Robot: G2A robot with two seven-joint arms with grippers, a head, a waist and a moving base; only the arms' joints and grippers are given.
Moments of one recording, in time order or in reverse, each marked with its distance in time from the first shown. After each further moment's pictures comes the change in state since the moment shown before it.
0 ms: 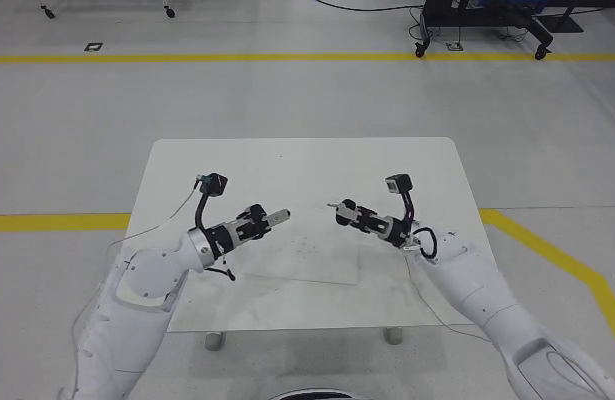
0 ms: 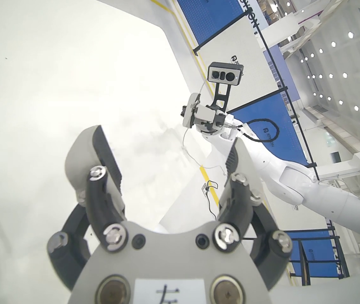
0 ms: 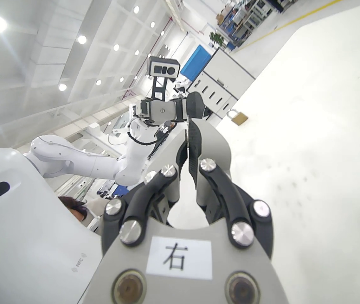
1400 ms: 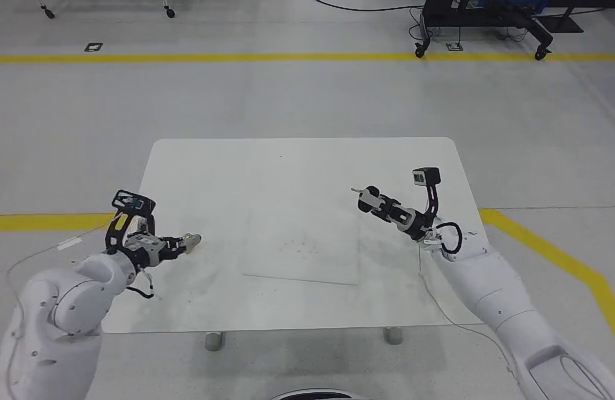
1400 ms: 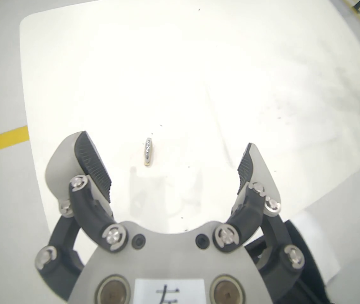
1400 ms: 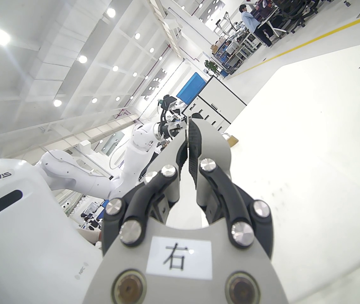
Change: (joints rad) left arm 0.239 0.084 -0.359 -0.058 0.688 -0.262 -0.033; right arm -0.037 0.025 0.099 -0.025 0.019 0.002 0.003
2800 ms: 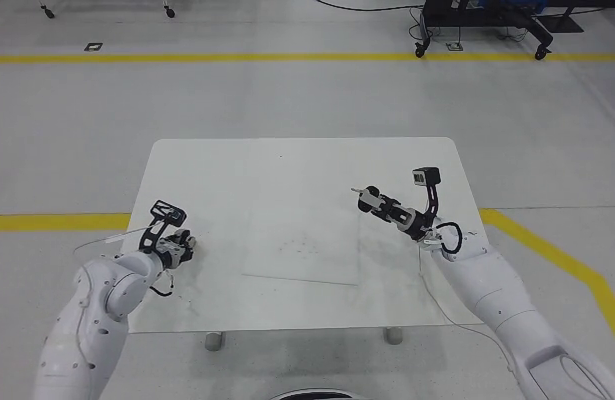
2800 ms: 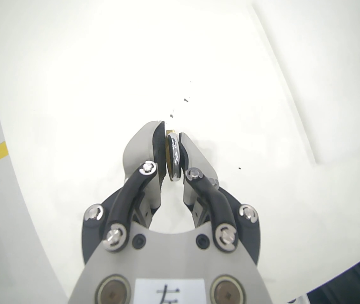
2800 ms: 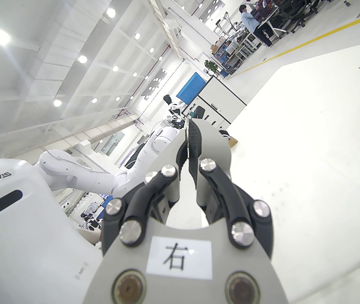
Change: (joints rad) left arm -0.145 0.001 0.203 0.266 0.252 0.007 0.095; right arm 0.000 0.000 0.000 0.000 0.000 0.000 0.000
